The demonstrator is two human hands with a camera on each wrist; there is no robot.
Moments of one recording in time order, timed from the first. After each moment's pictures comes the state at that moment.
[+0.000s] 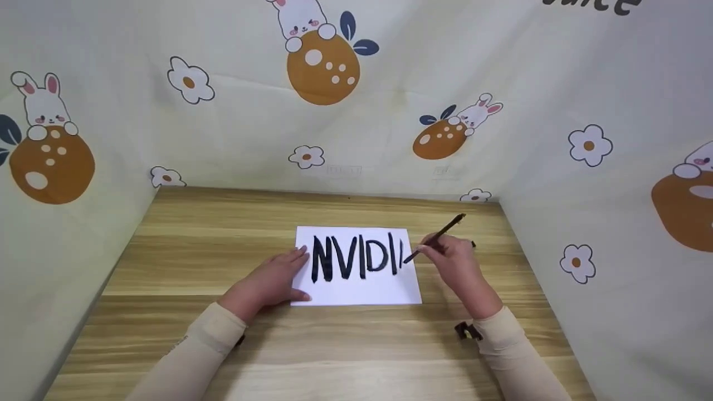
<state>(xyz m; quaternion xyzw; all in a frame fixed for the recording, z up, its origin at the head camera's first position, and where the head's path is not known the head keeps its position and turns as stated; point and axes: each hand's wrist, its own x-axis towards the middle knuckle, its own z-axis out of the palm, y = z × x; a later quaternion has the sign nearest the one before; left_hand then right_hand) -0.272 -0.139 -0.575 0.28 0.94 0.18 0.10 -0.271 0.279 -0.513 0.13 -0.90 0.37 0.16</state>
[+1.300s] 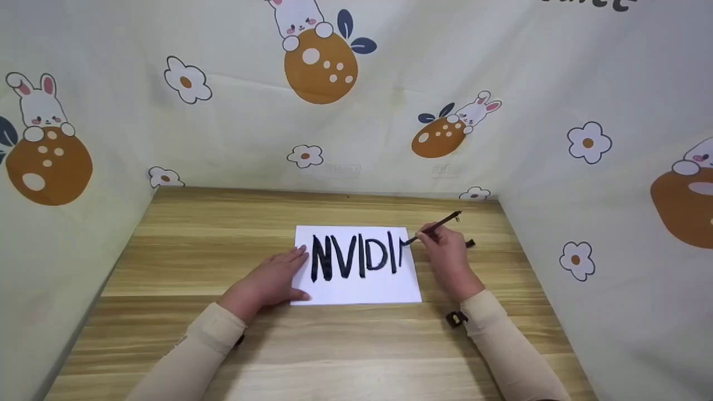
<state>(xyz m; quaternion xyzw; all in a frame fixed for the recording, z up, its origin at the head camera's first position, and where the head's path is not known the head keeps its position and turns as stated) -0.273 -0.140 -0.577 0.28 0.94 0.18 0.11 -0.312 0.287 -0.558 0.05 -0.87 0.48 0.11</state>
